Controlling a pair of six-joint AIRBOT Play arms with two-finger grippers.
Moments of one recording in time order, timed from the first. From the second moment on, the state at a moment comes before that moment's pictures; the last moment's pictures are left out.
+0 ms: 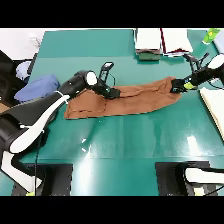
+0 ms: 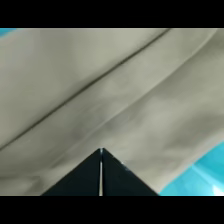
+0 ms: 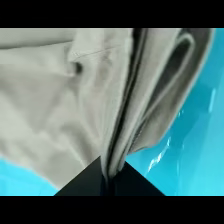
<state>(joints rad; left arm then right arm) -0.58 -1.74 1.51 1.13 -0.86 -1.58 -0.13 -1.39 1.32 -1.25 1.30 1.39</state>
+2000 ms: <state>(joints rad) -0.15 -1.27 1.73 1.40 -1.15 -1.51 0.74 -1.80 1.85 -1.02 0.90 1.52</state>
